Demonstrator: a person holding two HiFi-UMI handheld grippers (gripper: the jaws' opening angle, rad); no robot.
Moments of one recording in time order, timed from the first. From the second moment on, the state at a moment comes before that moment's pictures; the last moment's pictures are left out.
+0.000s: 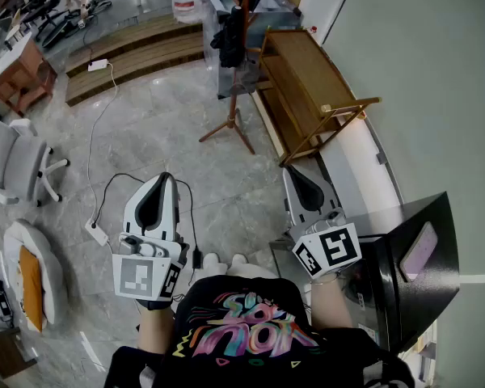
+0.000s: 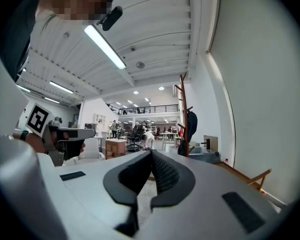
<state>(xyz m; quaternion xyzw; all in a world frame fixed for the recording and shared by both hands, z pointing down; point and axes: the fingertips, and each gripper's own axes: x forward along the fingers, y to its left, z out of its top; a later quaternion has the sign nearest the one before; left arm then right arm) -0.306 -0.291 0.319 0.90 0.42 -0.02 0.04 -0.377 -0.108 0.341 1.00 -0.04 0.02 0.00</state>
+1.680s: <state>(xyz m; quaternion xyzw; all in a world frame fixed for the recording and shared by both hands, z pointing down) 0.024 -0.134 0.323 0.90 0.44 -0.03 0.04 -0.058 0.037 0.350 1.00 -0.04 0.01 -0.02</state>
